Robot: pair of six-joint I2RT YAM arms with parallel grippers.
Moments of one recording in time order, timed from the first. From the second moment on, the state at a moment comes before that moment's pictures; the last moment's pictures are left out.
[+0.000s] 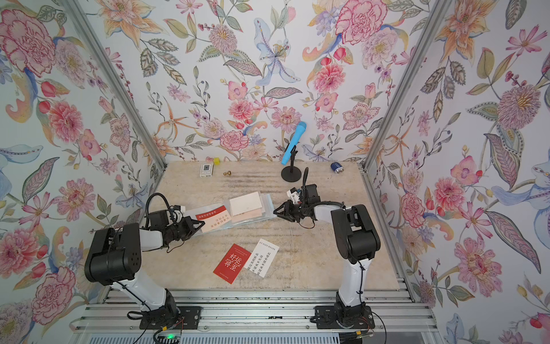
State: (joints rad) left arm 0.22 1.72 0.58 0.32 0.84 -0.55; right arm 0.29 1.95 1.11 -0.04 -0.84 0.63
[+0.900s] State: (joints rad) left arm 0.12 1.81 0.71 0.30 0.84 -0.55; right arm 0.29 1.95 1.11 -0.04 -0.84 0.63
